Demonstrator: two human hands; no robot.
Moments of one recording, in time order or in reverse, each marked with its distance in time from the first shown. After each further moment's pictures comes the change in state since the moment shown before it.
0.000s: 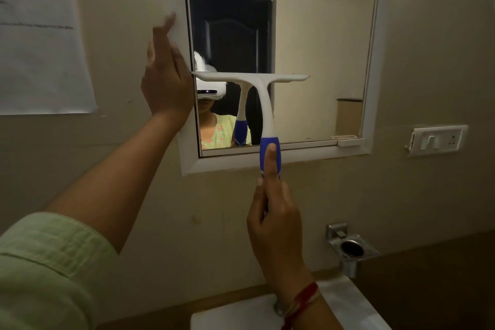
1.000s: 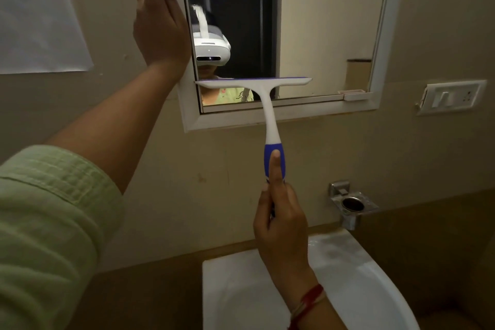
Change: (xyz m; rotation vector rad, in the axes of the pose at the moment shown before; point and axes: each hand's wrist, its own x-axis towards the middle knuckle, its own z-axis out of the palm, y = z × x) left_hand 0.000 0.009 -0.005 0.192 0.049 0.016; right_hand -0.067 -0.002 -0.015 -0.037 -0.082 0.144
